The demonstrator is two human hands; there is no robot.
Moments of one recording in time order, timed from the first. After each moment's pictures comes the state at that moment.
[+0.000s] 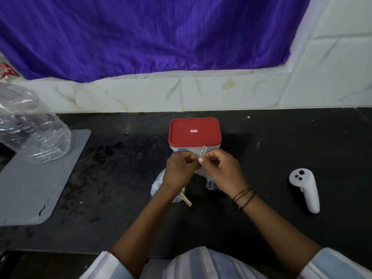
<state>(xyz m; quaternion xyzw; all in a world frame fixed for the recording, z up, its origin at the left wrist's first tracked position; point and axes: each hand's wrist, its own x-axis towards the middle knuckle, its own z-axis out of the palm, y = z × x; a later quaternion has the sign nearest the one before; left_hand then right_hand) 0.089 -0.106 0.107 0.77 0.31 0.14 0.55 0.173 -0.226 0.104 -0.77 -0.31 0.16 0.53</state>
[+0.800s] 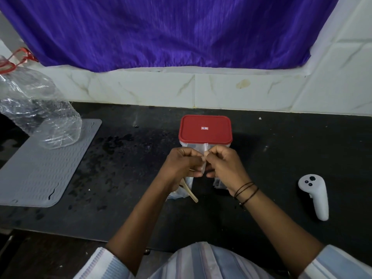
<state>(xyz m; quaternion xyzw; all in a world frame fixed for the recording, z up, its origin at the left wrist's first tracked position) 0.062 -0.089 0.126 0.63 0.28 0.09 0.72 0.160 -0.206 0.122 -0.73 -0.23 0.30 0.57</state>
